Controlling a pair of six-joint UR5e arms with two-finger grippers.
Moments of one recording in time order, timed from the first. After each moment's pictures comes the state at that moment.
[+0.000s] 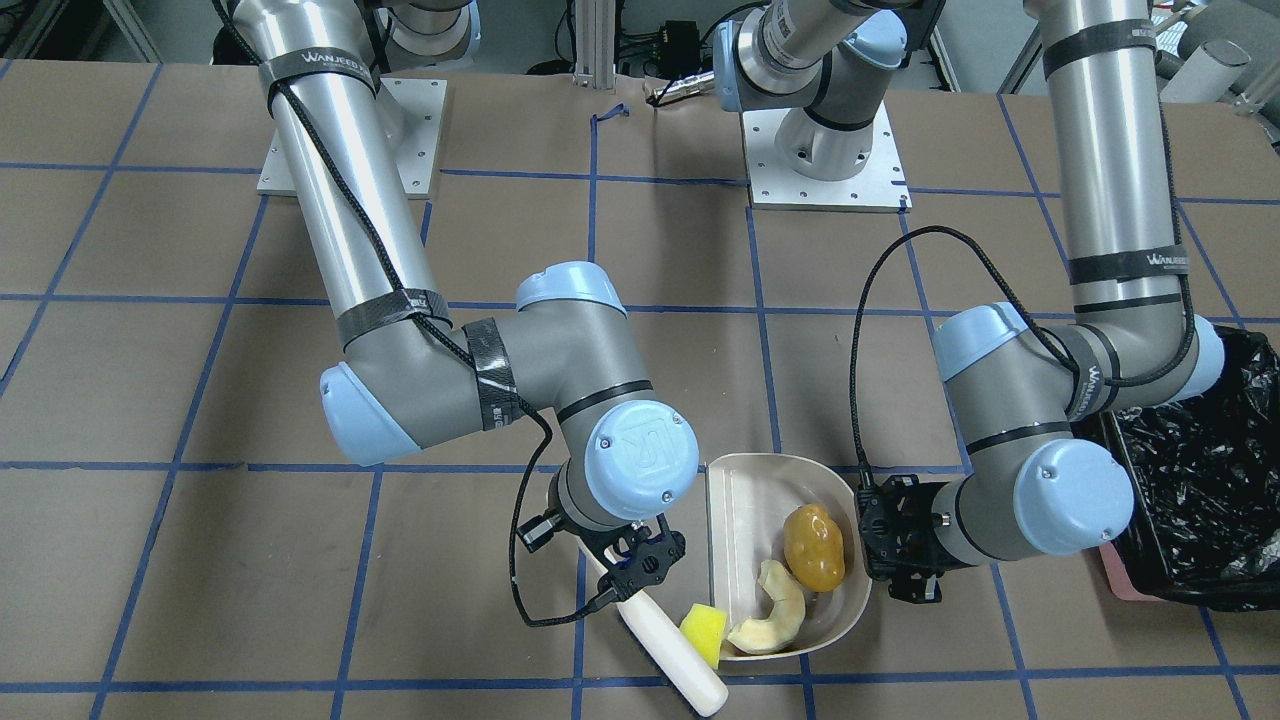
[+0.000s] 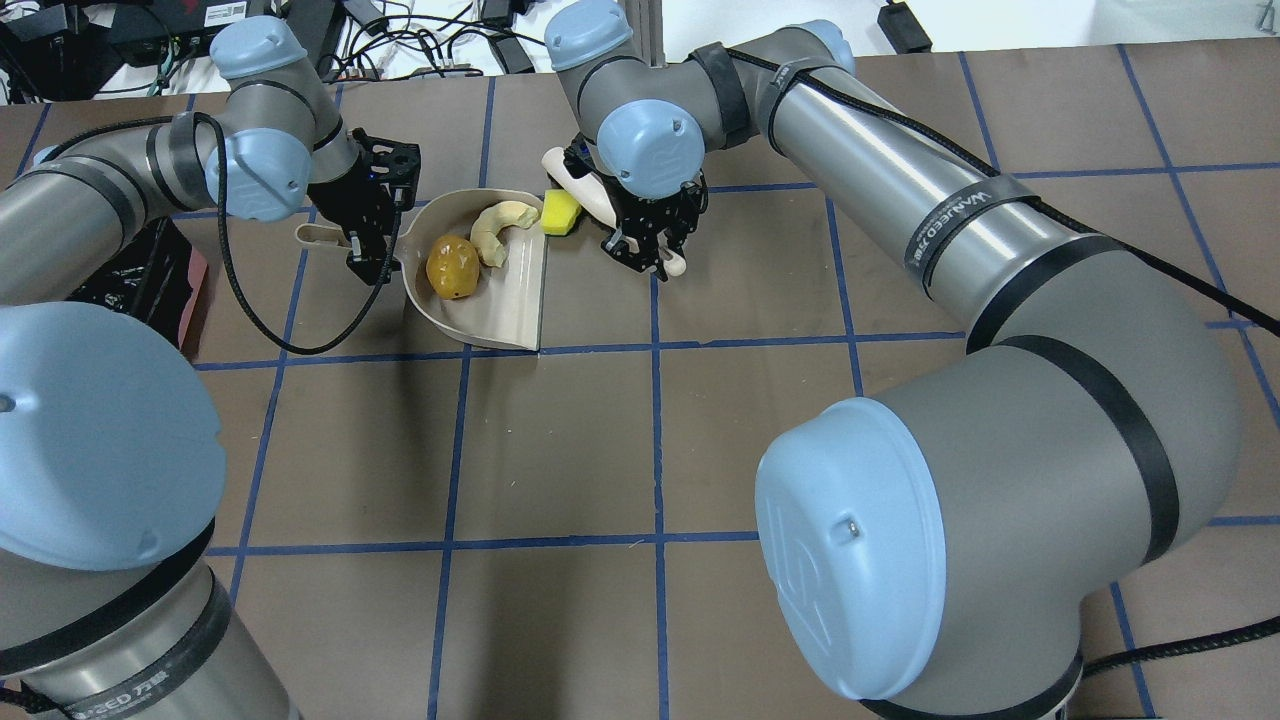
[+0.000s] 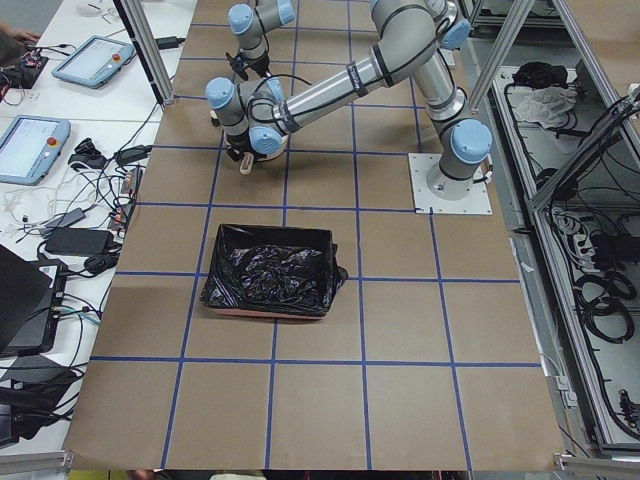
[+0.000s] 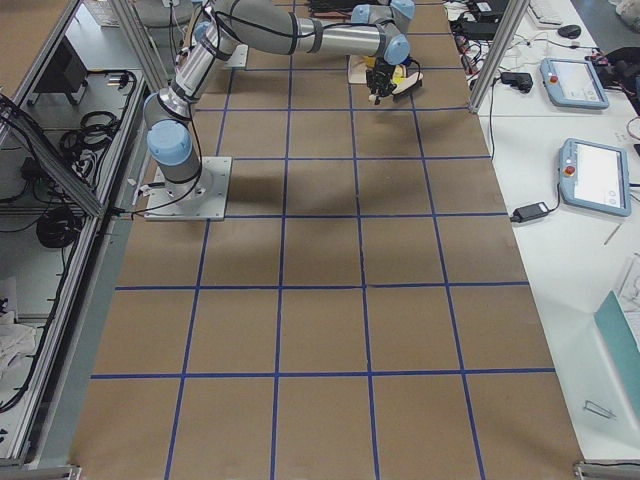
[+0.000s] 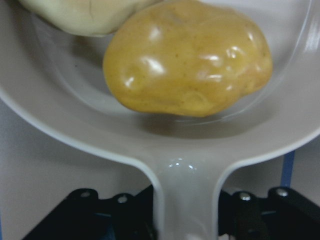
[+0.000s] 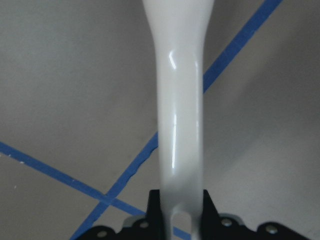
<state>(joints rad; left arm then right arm) -1.42 -2.19 -1.46 -1.21 1.53 1.67 1.95 -0.78 1.07 -1.61 -1.70 -0.23</state>
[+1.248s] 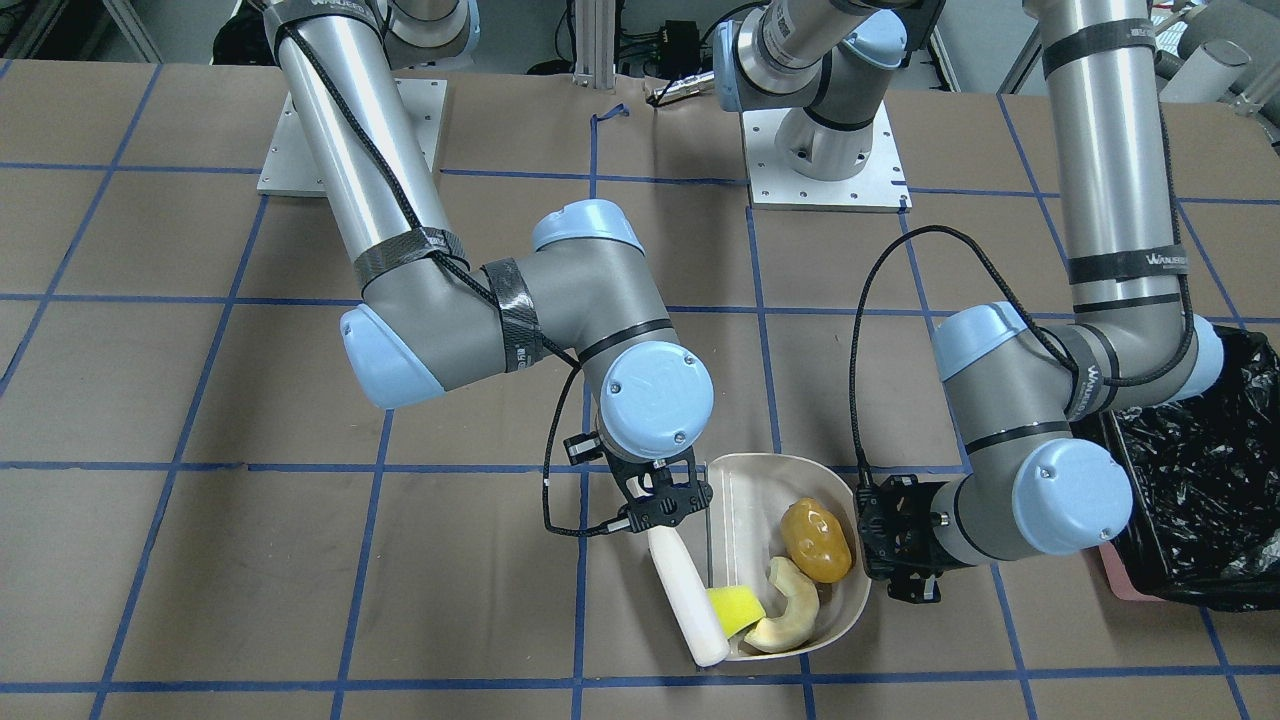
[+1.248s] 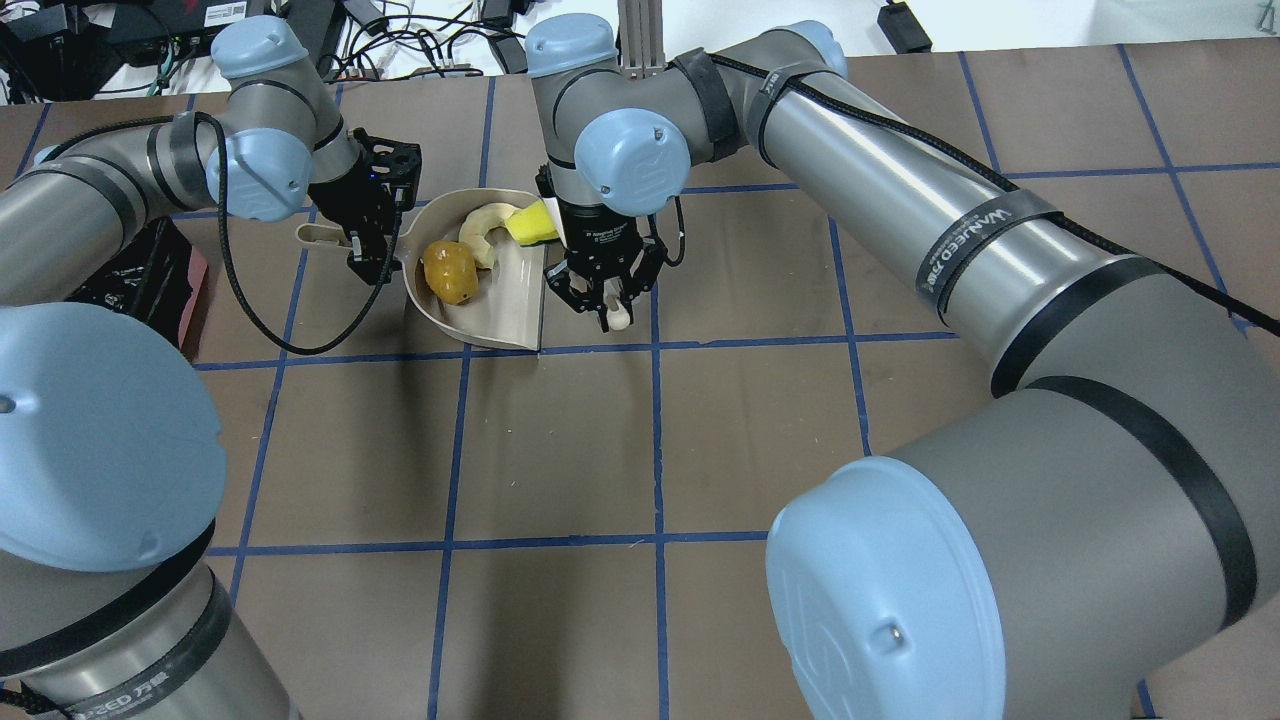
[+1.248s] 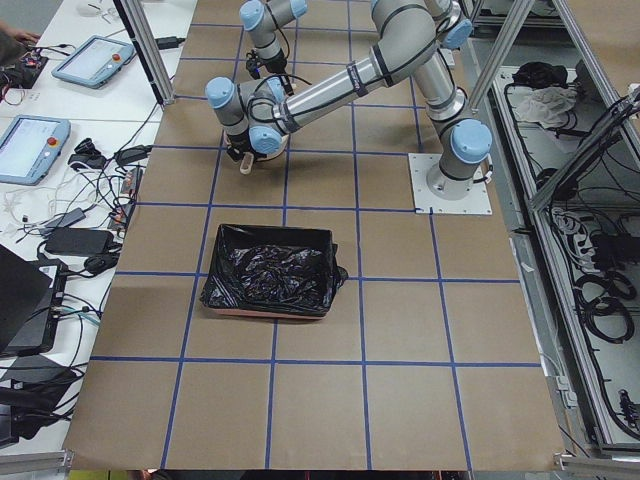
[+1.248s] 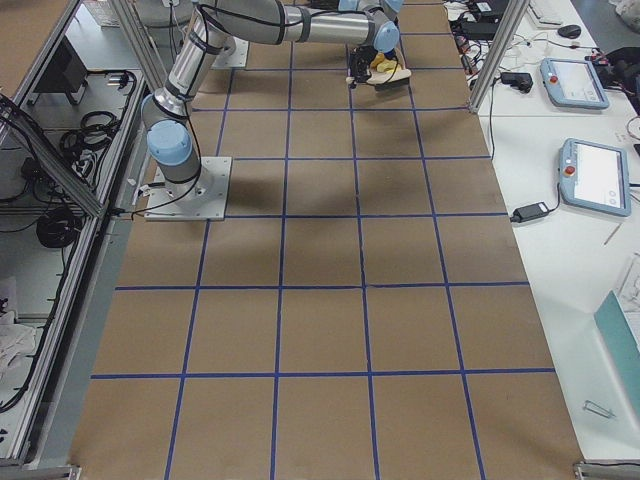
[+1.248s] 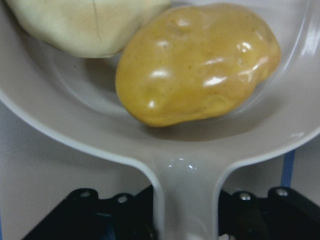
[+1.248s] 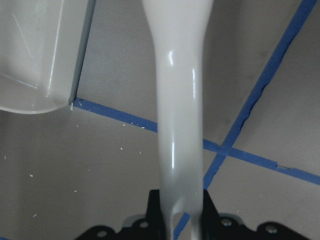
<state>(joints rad) -1.42 -2.19 -1.46 -1.21 1.53 1.67 1.99 -0.85 1.15 -1.56 -1.47 0.07</state>
